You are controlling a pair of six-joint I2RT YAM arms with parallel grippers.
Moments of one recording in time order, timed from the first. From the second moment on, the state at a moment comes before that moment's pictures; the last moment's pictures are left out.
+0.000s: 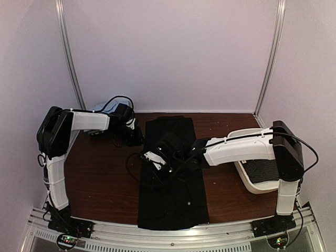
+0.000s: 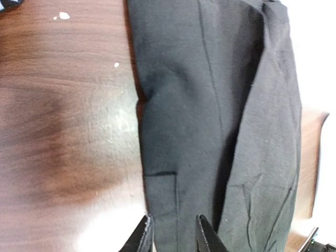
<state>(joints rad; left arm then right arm) -0.45 2.06 1.44 -0.36 0.31 -0.54 1.10 1.96 1.41 -0.32 -0.35 0.29</state>
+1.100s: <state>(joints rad) -0.45 1.97 1.35 -0.38 0.34 -0.50 1.17 2.00 1.41 -0.42 -0.36 0.26</state>
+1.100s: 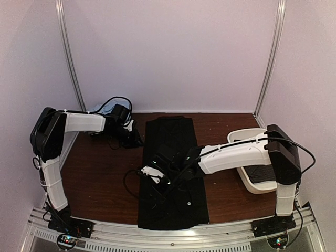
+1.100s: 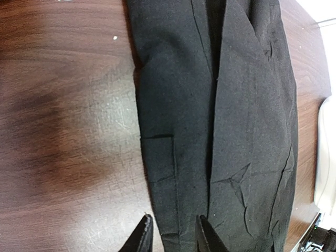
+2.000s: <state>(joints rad) -0.59 1.87 1.28 -0.35 0.36 -0.52 0.75 2.05 1.44 0.13 -0.36 0.64</state>
